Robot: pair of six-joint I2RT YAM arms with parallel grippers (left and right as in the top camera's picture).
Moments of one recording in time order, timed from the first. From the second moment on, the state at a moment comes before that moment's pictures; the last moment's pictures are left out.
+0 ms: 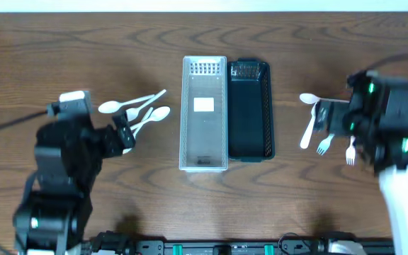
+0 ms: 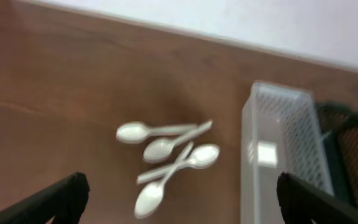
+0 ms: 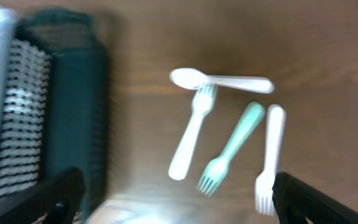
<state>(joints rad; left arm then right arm) -0.10 0.85 1.10 -0.86 -0.09 -0.24 -0.06 1.23 1.20 -0.93 -0.02 0.10</state>
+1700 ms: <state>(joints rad) -0.10 1.02 1.17 -1.02 -0.09 -0.22 -0.38 2.02 1.31 -0.90 0.04 0.15</state>
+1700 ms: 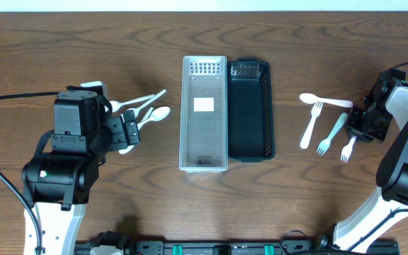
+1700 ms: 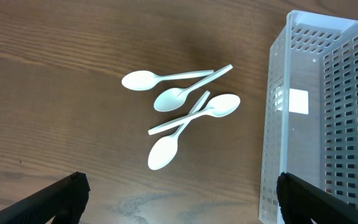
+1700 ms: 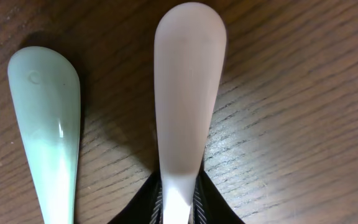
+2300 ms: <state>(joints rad) -0.10 1.02 1.17 -1.02 -0.09 -0.22 -0.25 1.58 1.25 -0.88 -0.01 0.19</state>
